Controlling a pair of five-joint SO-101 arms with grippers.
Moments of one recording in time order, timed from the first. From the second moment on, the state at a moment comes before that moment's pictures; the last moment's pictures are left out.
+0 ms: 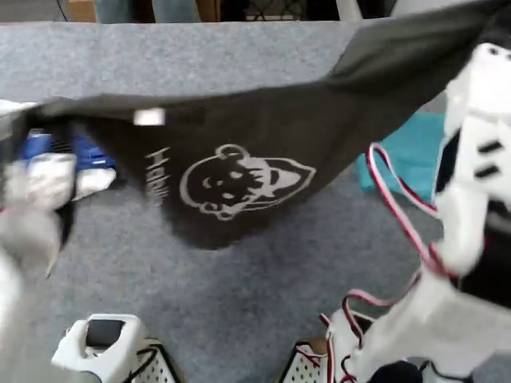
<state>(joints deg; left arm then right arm) -7.4 -38.5 -45.0 99.5 -13.0 20.5 -33.2 -28.4 63.2 -5.5</state>
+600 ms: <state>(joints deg) -16.5 -37.9 -60.4 99.5 -10.4 20.5 -35.6 -61.7 56.7 -3.8</state>
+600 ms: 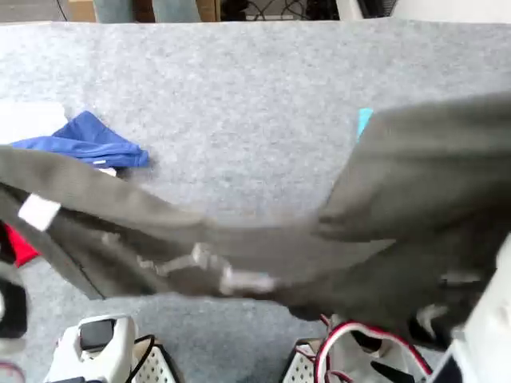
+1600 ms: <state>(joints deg) -24.4 -66.8 -17.1 94.3 -16.8 12.6 -35.5 -43.7 56.0 2.1</state>
